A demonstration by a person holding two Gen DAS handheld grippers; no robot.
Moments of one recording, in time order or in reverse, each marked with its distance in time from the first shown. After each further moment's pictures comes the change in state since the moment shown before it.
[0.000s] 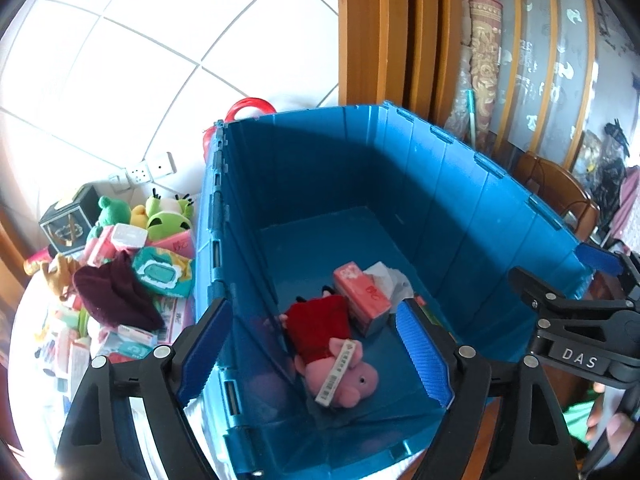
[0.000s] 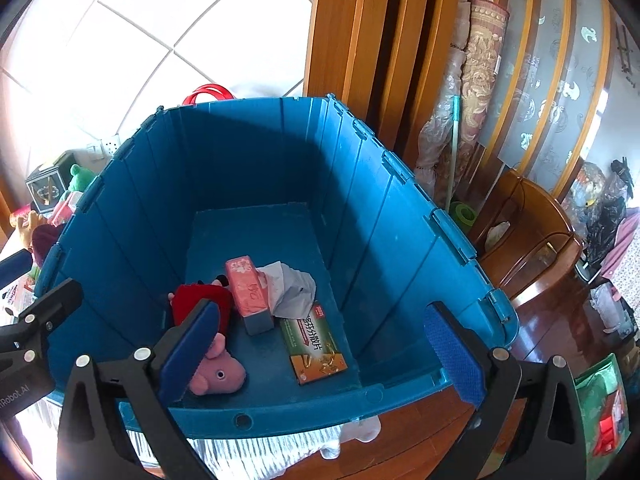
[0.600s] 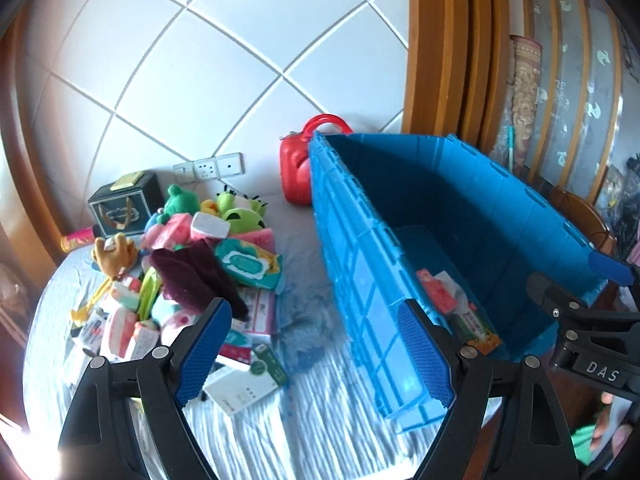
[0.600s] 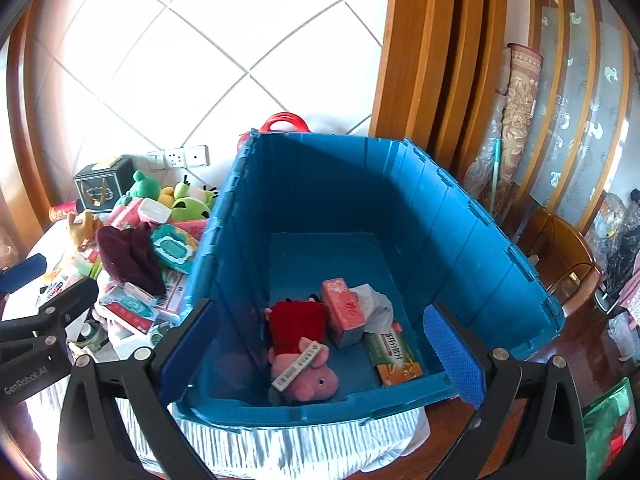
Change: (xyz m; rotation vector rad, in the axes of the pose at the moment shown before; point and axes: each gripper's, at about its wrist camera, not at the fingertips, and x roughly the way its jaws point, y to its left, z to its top) left arm -0.069 0.145 -0.040 -0.107 -0.068 0.096; right arm -0.074 0.139 -0.007 -0.065 -0.107 0.097
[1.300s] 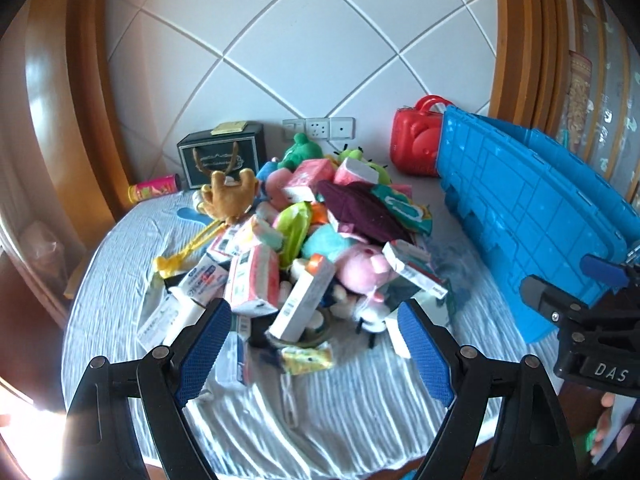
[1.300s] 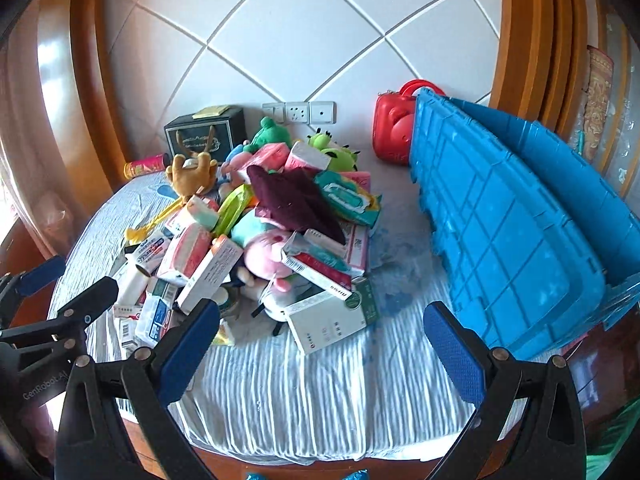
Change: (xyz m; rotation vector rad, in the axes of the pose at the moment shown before) left arm -0.020 0.276 -0.118 -0.074 0.043 0.107; right arm 0.013 0.282 -0.074 -0.051 0.101 0.199
